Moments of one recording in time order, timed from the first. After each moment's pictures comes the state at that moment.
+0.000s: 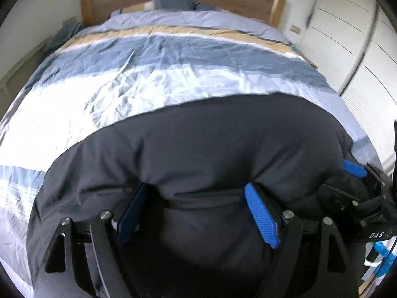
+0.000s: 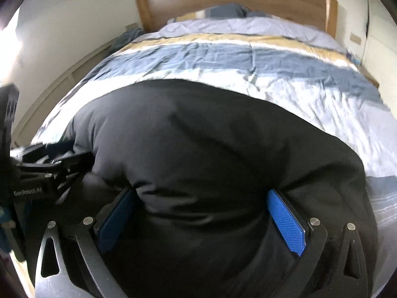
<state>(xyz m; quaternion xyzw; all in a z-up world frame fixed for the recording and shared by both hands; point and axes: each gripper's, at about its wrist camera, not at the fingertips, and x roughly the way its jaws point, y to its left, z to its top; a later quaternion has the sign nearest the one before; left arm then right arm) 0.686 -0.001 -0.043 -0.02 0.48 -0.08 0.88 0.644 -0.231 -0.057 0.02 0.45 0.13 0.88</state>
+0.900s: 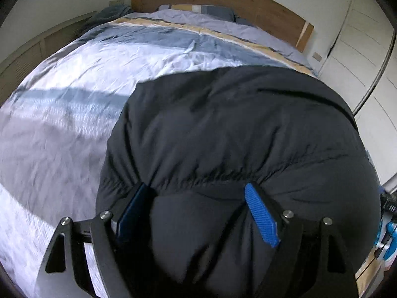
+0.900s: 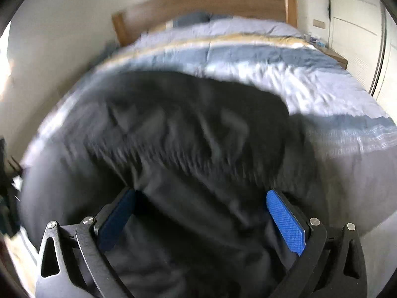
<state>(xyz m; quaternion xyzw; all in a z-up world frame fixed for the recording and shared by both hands) 0.527 0.128 -0.068 -0.11 0.45 -0.03 0.89 0.506 -0.321 -0.073 0.04 0.43 0.07 0.90</state>
